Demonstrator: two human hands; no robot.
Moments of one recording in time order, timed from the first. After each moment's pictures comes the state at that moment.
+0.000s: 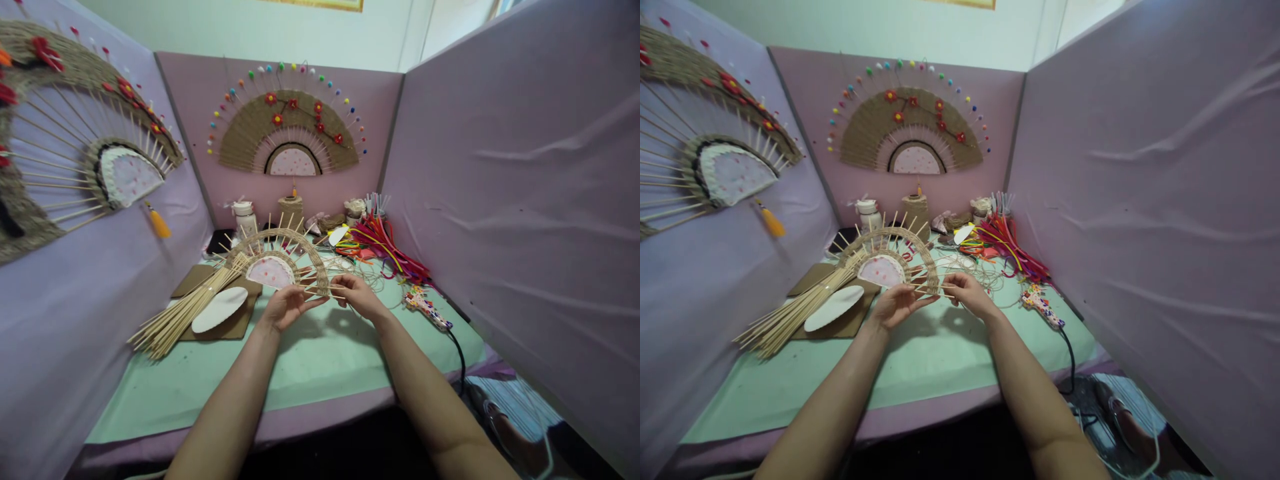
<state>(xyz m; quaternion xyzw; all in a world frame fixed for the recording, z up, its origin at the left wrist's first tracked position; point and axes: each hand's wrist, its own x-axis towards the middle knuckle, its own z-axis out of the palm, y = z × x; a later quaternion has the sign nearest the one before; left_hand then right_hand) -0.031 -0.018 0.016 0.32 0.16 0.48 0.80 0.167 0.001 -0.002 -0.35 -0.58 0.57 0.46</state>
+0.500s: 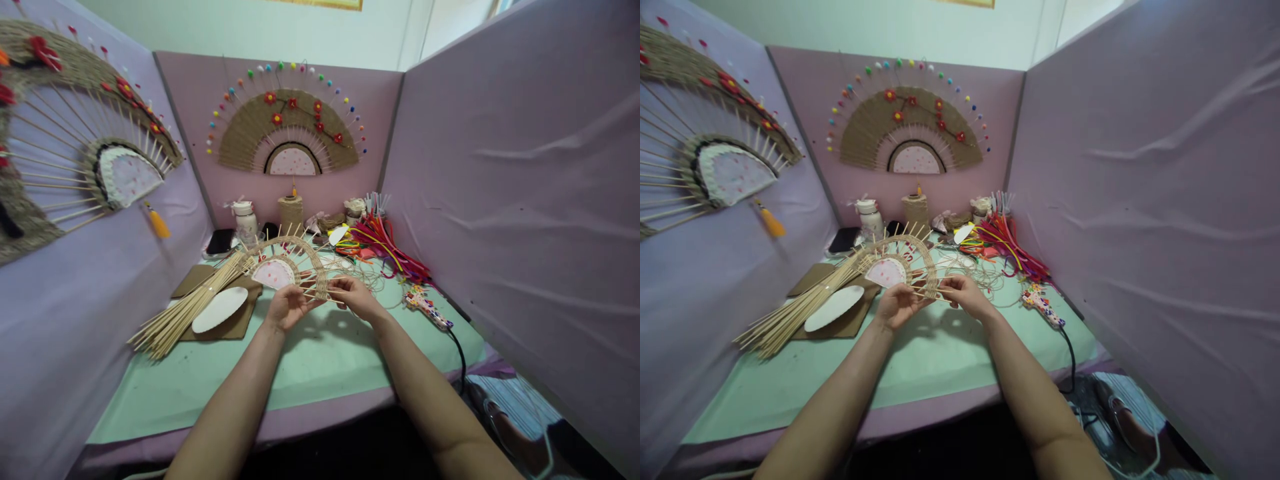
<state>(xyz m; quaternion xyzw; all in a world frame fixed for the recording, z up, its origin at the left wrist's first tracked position) -0.028 -0.012 0.005 0.28 0.19 0.49 0.81 0.161 0.001 -0.006 -0.35 -0.59 0.58 0.44</state>
